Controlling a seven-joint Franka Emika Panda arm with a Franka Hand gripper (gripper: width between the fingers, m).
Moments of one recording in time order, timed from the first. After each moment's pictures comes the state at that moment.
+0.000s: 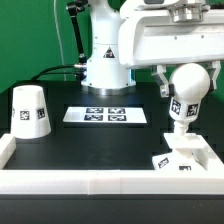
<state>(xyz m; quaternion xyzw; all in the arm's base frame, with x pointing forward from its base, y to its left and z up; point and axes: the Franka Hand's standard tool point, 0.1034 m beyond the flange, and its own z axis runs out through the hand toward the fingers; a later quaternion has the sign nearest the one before) 0.624 0.098 0.142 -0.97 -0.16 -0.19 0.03</state>
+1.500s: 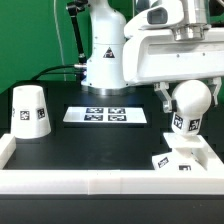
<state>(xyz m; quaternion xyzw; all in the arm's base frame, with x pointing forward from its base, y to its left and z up) 0.616 0.105 0.118 -0.97 -0.16 -0.19 0.03</state>
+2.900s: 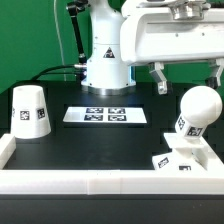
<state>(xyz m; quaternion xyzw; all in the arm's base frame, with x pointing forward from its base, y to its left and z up) 0.615 0.102 0.146 -0.97 -0.16 -0.18 0.03</state>
